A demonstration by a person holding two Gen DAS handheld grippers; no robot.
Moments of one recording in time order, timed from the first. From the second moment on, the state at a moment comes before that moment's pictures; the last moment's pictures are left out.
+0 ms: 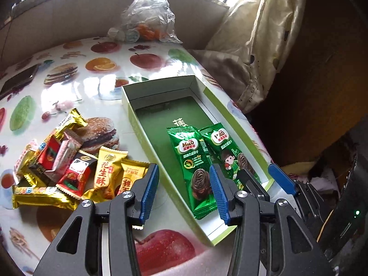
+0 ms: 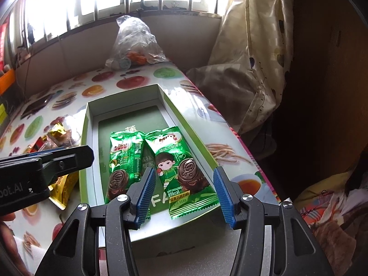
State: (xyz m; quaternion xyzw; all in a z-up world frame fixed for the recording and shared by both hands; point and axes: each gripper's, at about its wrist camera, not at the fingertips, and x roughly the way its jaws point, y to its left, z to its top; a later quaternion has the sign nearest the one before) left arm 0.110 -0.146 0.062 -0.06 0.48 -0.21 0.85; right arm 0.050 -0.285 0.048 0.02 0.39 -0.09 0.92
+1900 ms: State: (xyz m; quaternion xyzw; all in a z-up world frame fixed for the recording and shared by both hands) left arm 0.086 0.039 0.034 -0.11 0.45 -0.06 0.89; right arm 0.076 -0.162 0.030 0.02 0.43 0.10 0.90
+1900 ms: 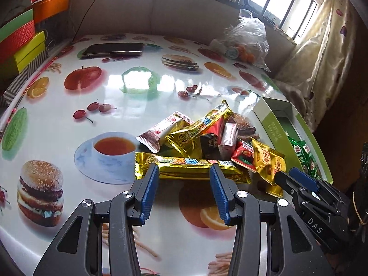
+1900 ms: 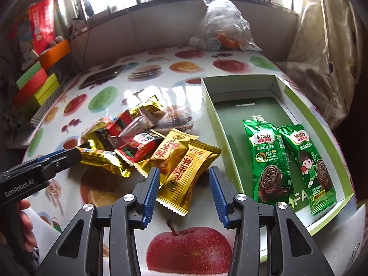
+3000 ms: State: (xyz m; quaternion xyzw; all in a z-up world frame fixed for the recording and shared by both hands) left arm 0.081 0.057 0.022 -0.08 0.48 -0.07 0.87; right arm 0.064 -0.157 0.025 0.03 0.44 0.14 0.89
